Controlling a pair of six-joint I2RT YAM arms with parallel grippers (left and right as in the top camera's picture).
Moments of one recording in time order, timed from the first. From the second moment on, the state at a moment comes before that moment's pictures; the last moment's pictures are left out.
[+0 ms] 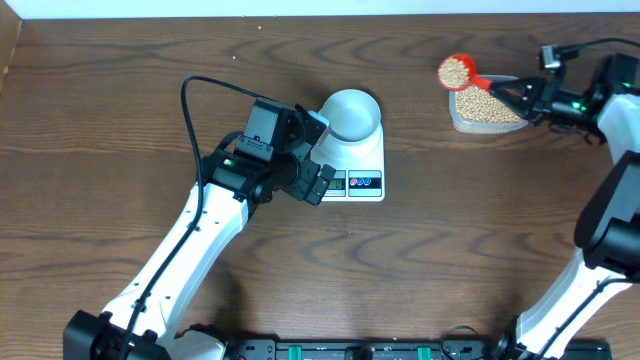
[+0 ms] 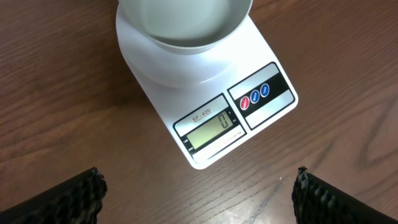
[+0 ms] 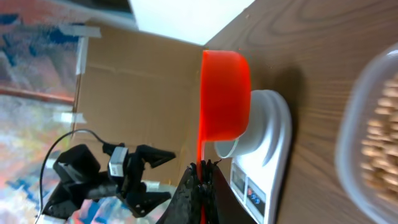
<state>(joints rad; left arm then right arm) -0.40 1.43 1.10 -0.68 0.19 0.14 -0.34 2.11 1.57 -0.77 -1.47 -0.04</state>
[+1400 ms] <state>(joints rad) -0.40 1.43 1.10 -0.68 0.19 0.14 0.01 2.10 1.58 -0.69 -1.21 0.09</state>
